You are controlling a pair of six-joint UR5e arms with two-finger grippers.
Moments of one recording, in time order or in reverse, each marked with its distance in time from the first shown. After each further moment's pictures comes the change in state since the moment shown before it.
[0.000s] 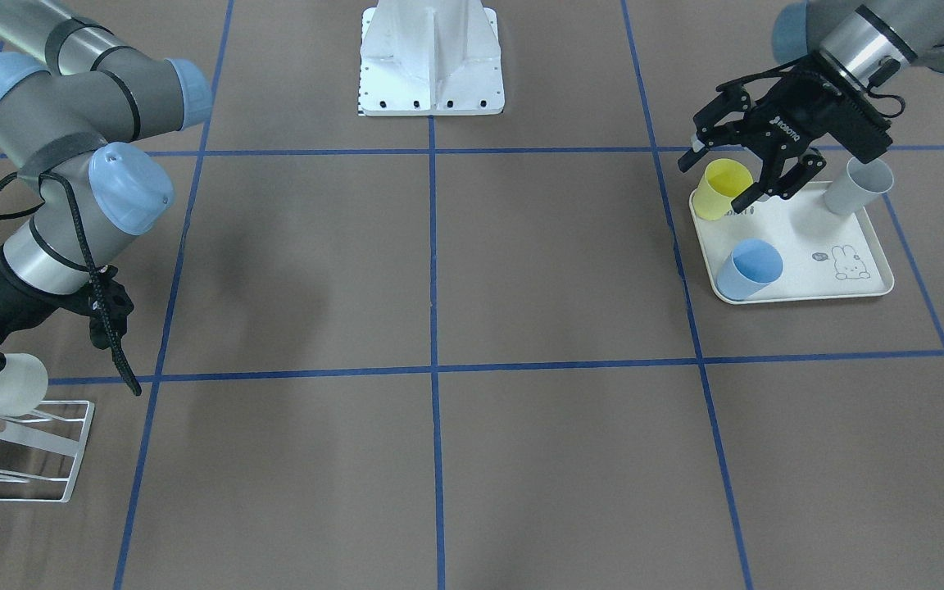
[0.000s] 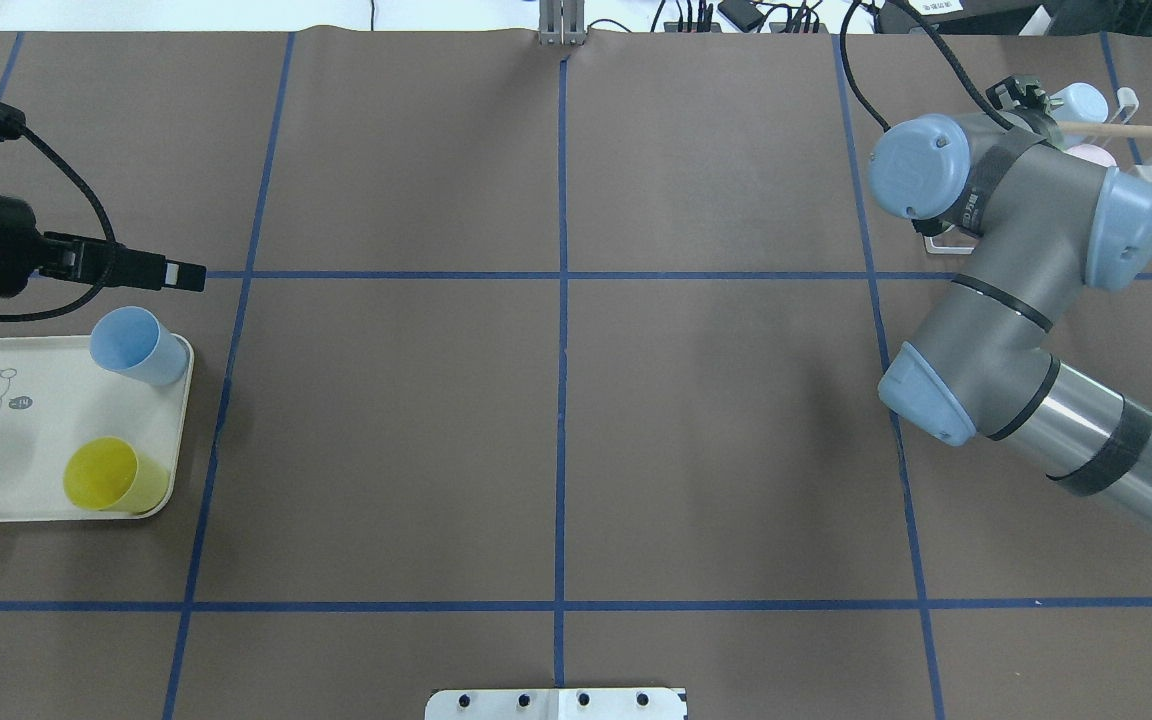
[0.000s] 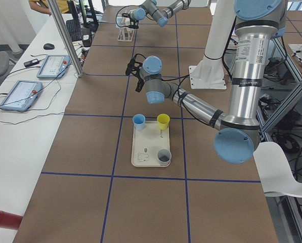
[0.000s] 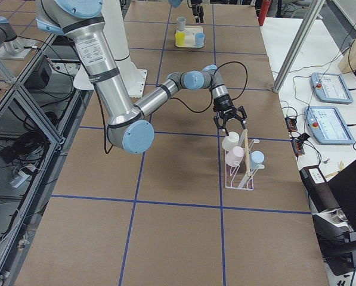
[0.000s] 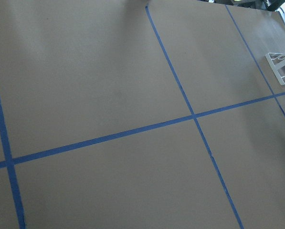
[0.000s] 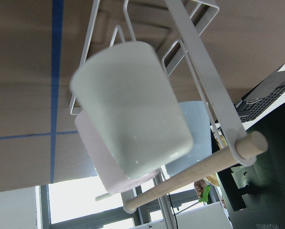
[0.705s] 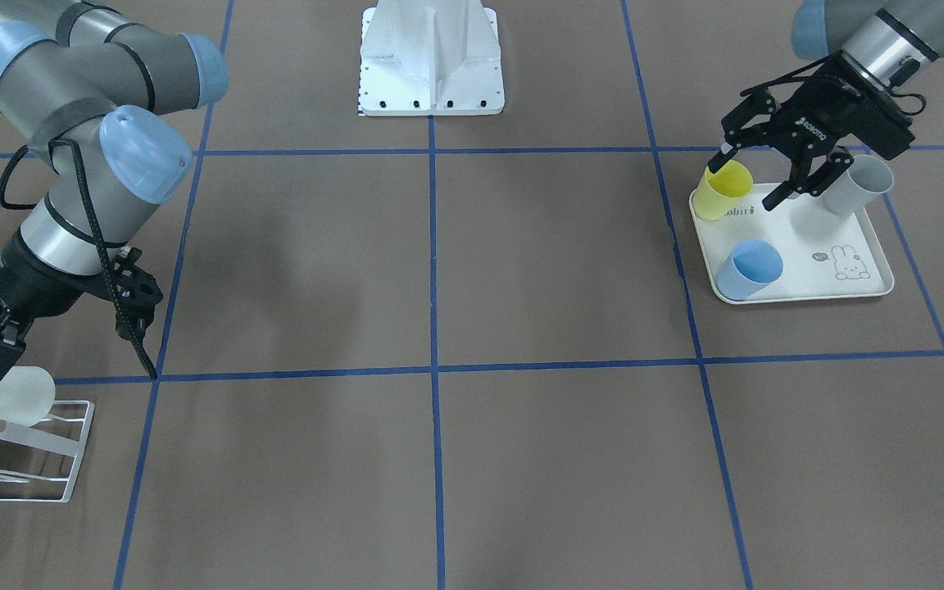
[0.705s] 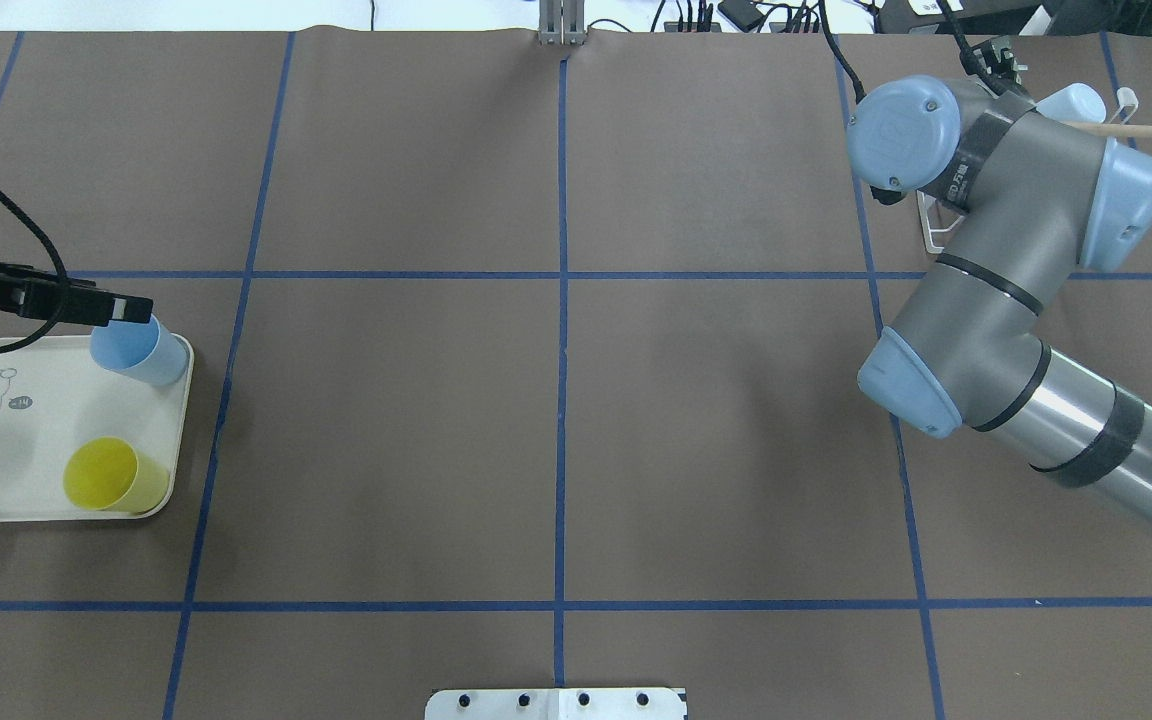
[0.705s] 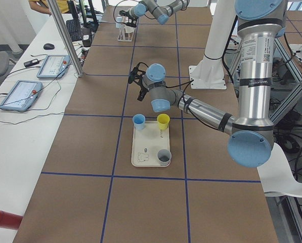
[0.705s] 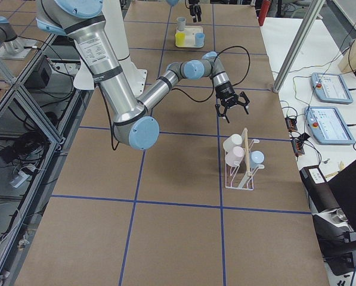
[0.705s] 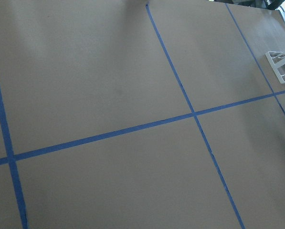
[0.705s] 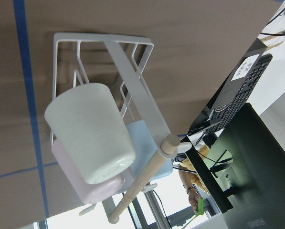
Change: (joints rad) left arm -0.014 0.130 -0.009 -0.005 0.027 0.135; right arm 0.001 0.059 0.077 -0.001 0.069 0.147
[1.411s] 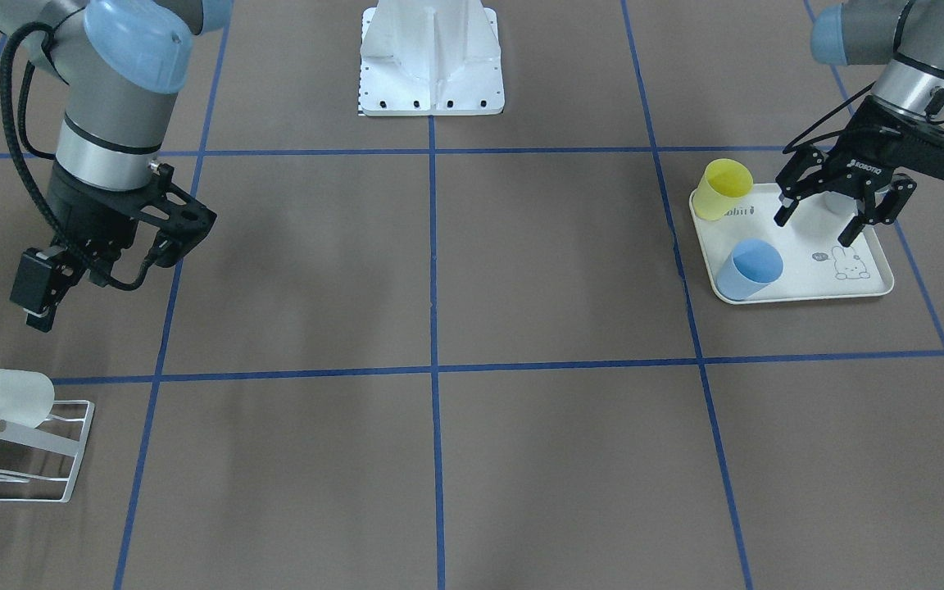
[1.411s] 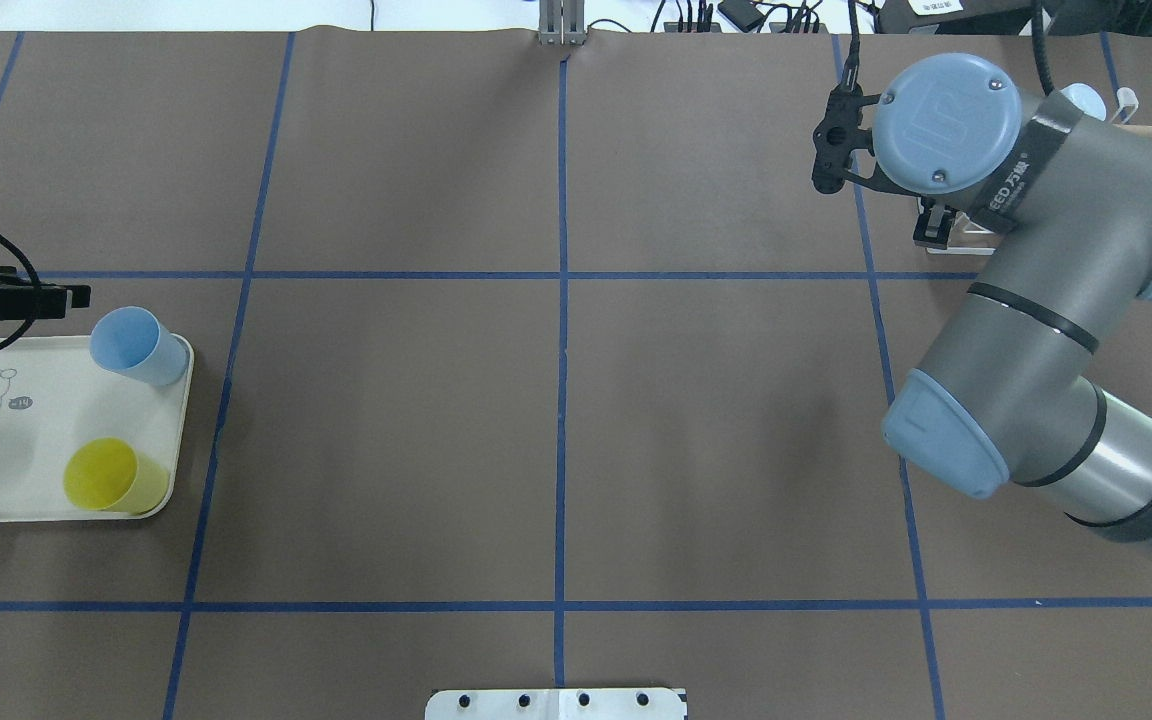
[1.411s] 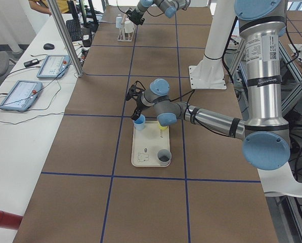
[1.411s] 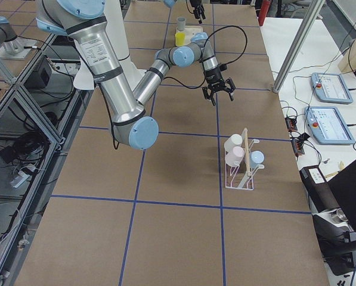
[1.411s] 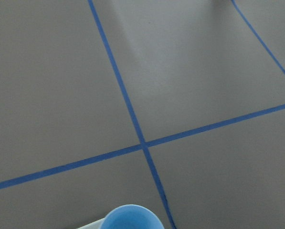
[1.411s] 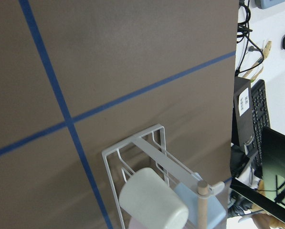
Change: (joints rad) left arm 0.032 0.070 0.078 0.000 0.293 0.065; right arm -0.035 -0.016 0.204 0.037 0.278 0.430
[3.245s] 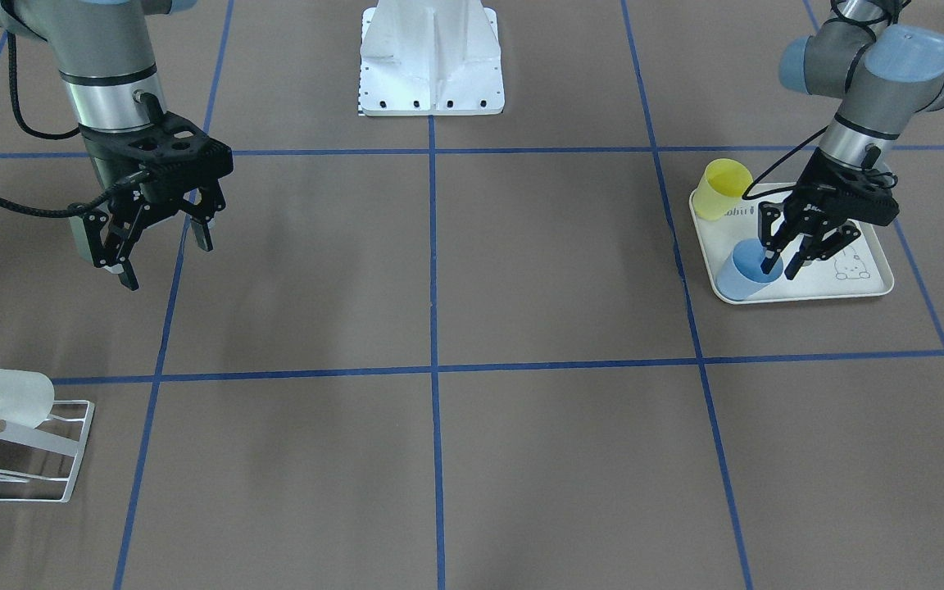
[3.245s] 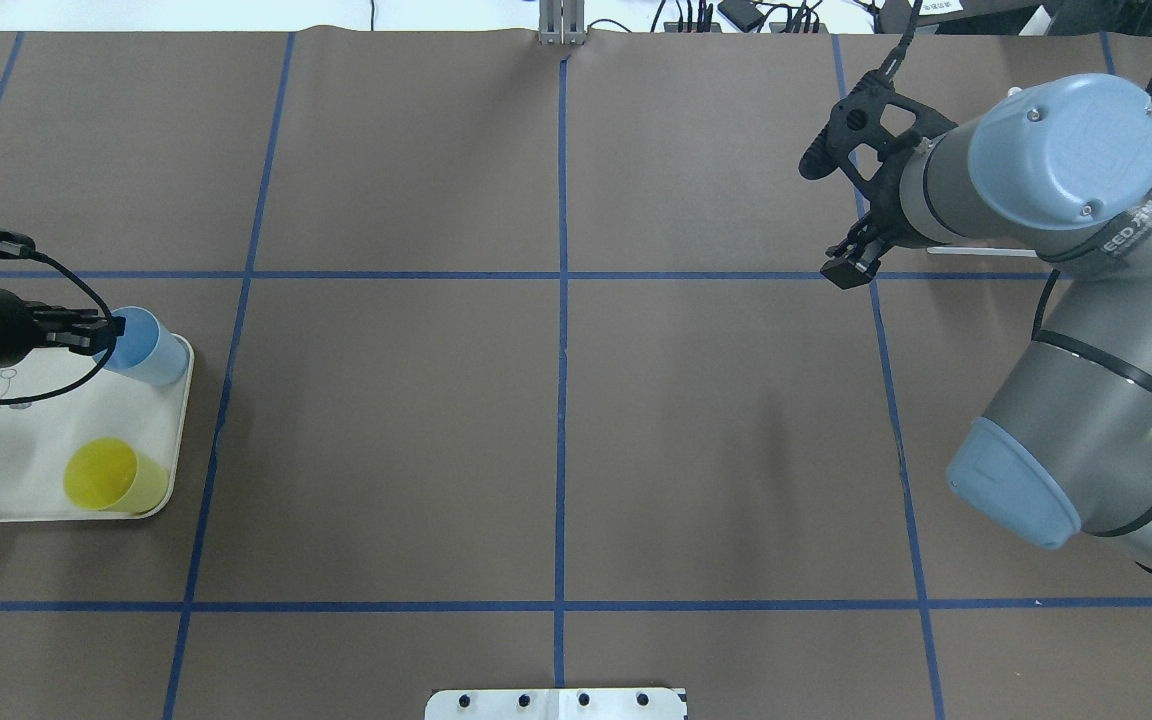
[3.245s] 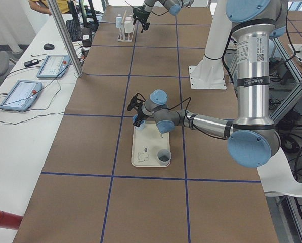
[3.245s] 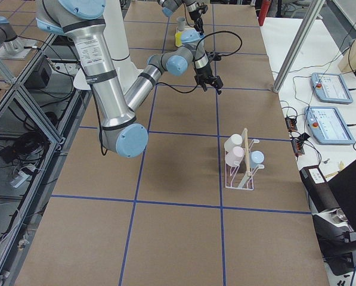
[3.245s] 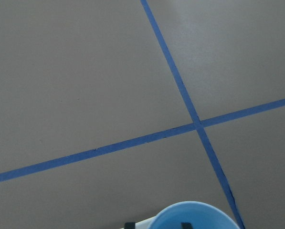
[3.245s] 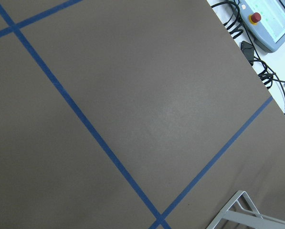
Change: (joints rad) left arm 0.123 -0.039 0.135 -0.035 0.125 -0.011; right arm -0.010 -0.115 0.065 0.356 0.233 0.382
